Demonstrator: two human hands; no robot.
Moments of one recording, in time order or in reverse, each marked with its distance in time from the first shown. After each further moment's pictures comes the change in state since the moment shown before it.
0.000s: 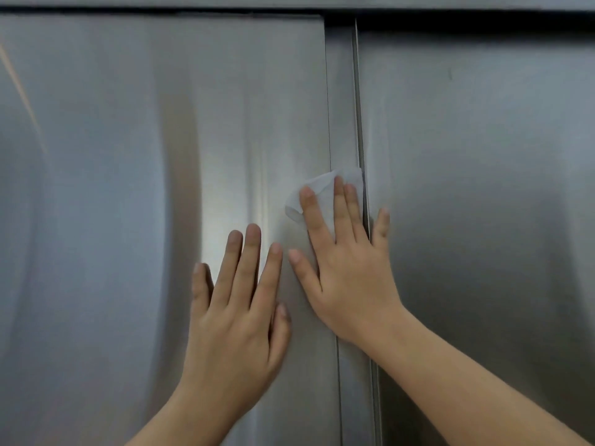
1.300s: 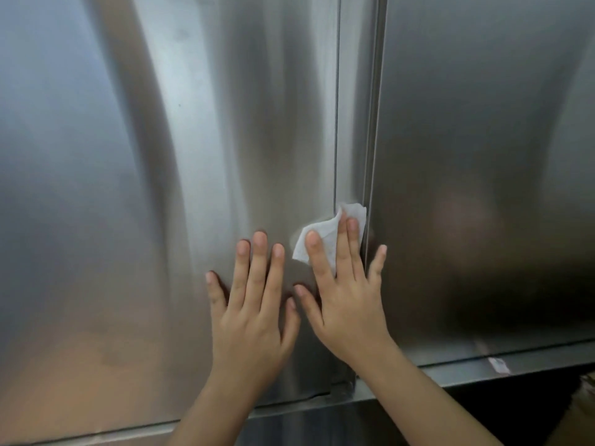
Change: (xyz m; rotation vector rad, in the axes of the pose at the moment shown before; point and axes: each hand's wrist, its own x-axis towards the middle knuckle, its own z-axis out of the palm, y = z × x) left_hand -0.216 0.058 -0.029 -0.121 -0.321 -0.103; right_hand -0.252 -0.052 0.061 0.013 -0.178 0.130
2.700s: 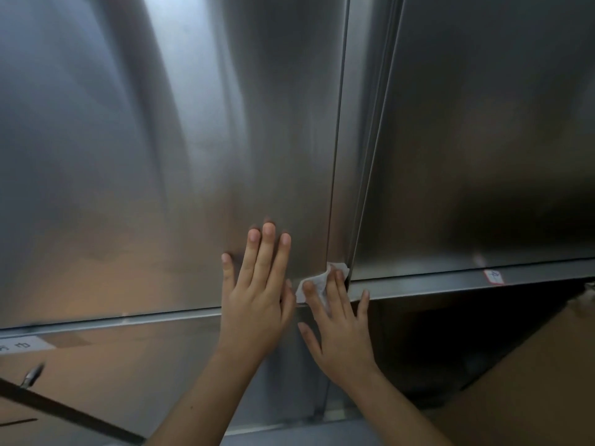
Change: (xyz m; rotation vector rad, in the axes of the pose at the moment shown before) left_hand -0.109 0.022 0.005 -0.090 -0.372 -0.040; right_hand -0.179 -0.021 0.026 0.001 -0.619 0.136
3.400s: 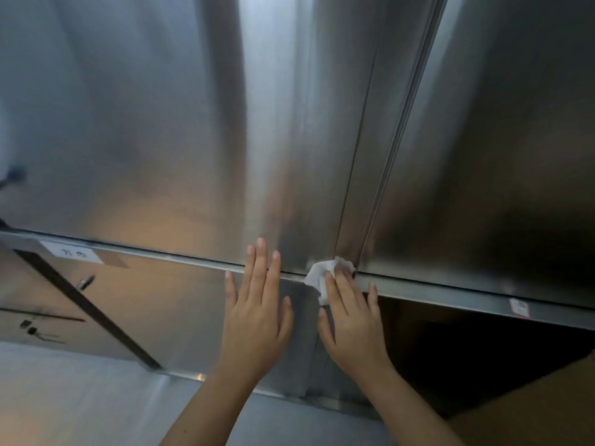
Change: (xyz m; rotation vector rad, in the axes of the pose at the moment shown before) left_hand -0.047 0.048 -0.033 -0.026 -0.214 -0.363; right_hand -0.011 0.029 -0.020 0.183 0.091 -0.230
